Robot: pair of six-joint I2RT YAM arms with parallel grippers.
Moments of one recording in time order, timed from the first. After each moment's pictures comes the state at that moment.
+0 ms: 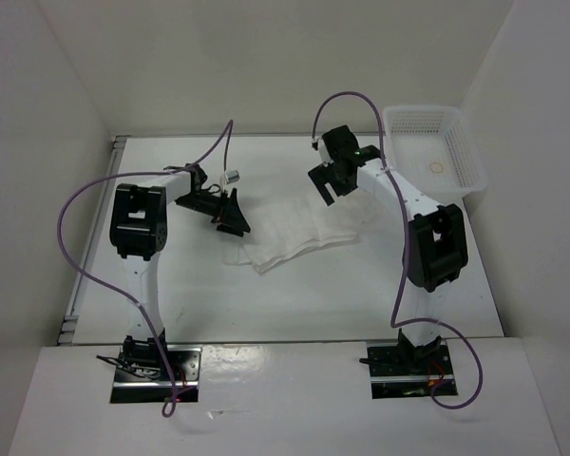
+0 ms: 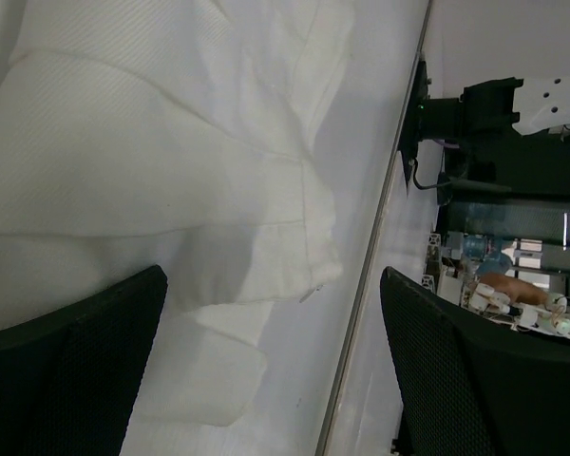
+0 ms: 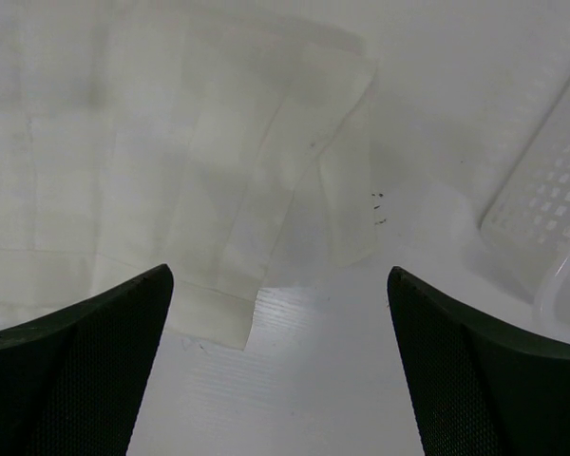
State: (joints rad) left arm -0.07 2.26 1.62 -0.97 1.20 0.42; right arm 0.40 1.88 1.63 -0.75 0.22 -0.21
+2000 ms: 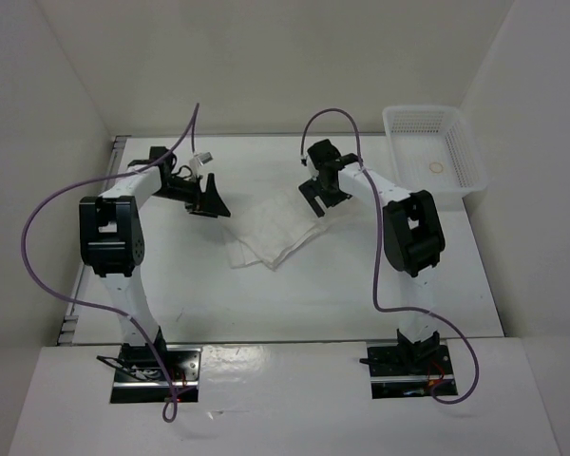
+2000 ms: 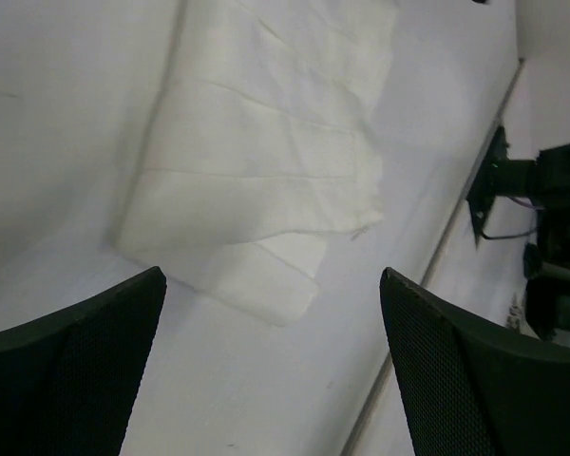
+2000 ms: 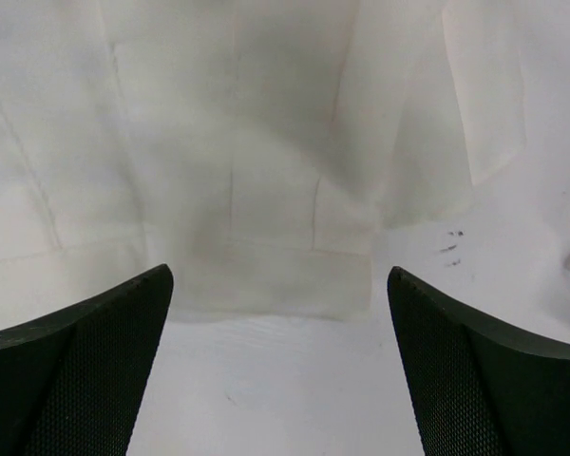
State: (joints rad) left arm 0.04 2.03 1.50 -0.83 1.03 0.28; right arm 0.42 2.09 1.67 -0.73 0.22 -0.18
